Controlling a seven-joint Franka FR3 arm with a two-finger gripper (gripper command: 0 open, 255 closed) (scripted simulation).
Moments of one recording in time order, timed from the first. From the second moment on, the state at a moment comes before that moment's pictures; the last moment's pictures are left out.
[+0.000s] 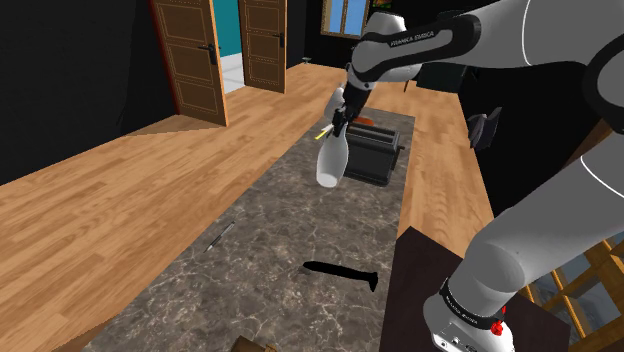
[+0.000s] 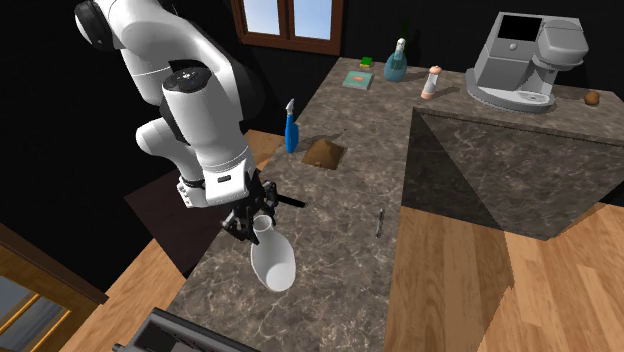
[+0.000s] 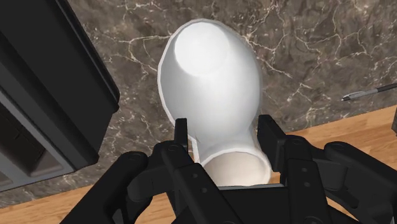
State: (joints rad) arm -0.16 -0.24 -0.01 -2.19 0.11 2.16 -0.36
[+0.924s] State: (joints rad) arm -0.15 -0.18 -0.01 -2.32 0.12 2.35 -0.38
